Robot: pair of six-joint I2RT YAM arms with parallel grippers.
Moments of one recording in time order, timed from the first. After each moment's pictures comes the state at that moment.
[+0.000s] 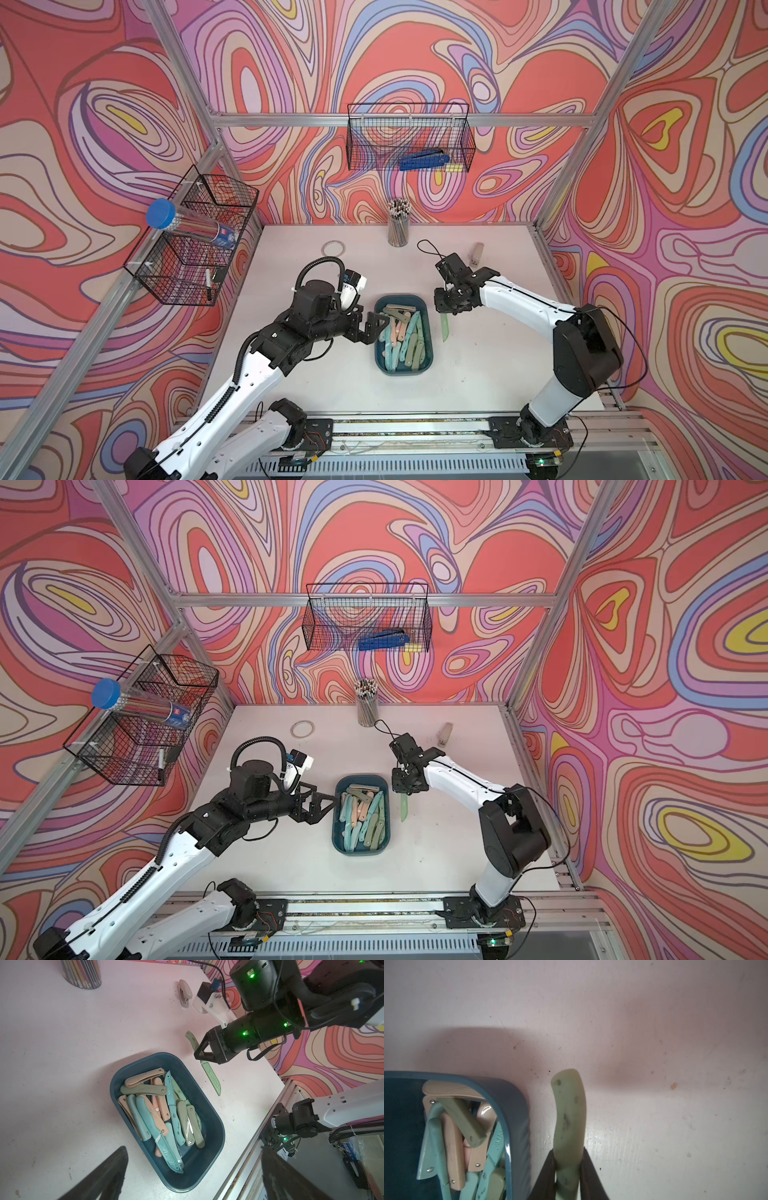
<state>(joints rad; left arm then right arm) -0.54 0.89 0.86 -0.54 0.38 -0.32 0.53 1.70 1.20 -0.71 0.02 0.46</state>
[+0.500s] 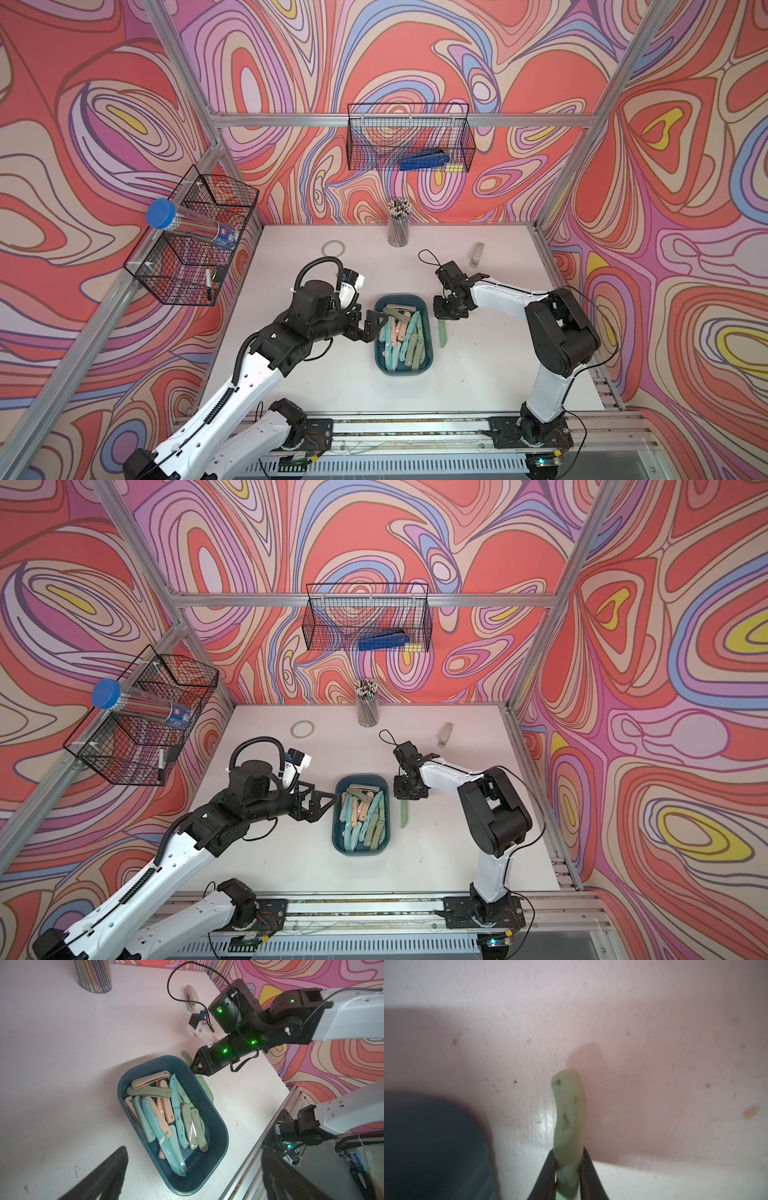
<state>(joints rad) -0.54 0.89 0.85 -0.54 0.34 -0.34 0.47 1.84 1.14 -0.58 -0.07 0.45</state>
